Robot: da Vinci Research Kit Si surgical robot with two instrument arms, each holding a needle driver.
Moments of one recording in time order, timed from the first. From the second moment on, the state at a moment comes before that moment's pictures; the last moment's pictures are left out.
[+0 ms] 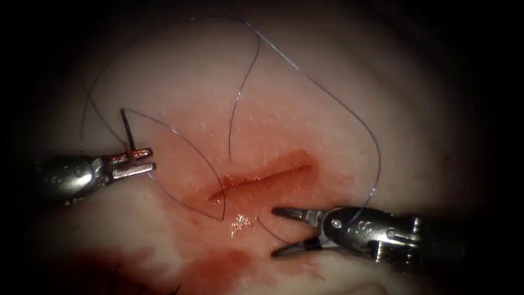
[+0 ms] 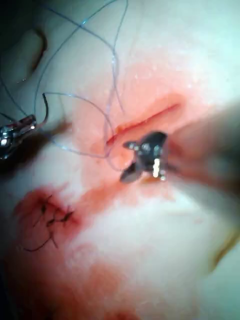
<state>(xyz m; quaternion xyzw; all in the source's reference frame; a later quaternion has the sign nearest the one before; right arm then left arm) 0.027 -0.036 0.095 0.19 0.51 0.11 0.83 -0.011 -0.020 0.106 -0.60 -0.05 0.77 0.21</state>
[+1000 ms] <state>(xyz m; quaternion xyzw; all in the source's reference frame) 0.025 -0.039 0.092 0.28 0.51 0.10 0.81 -0.011 -0.020 0.106 -0.60 -0.05 0.77 0.20</state>
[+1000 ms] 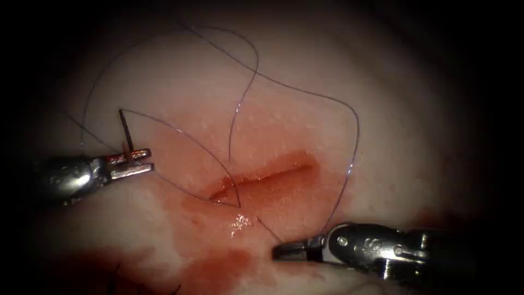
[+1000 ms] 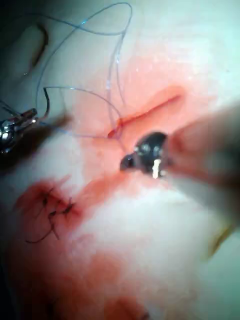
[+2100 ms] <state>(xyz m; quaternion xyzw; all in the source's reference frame) 0.022 -0.037 0.091 0.21 0.51 0.07 0.83 -0.011 -0.020 0.106 -0.60 -0.05 0.77 0.20</state>
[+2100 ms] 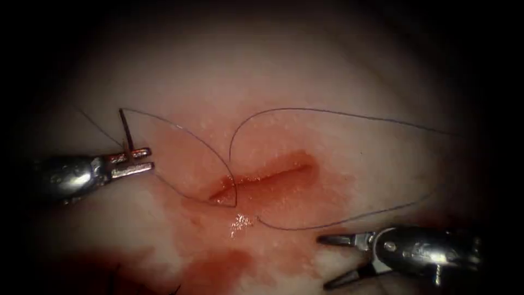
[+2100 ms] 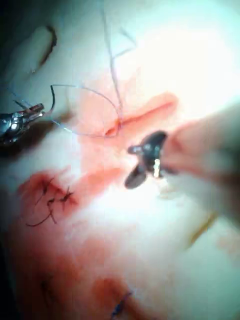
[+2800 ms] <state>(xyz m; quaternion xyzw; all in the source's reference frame) 0.028 -0.037 0.097 0.20 0.52 0.08 0.83 -0.011 -0.020 0.106 -0.60 -0.05 0.77 0.20</state>
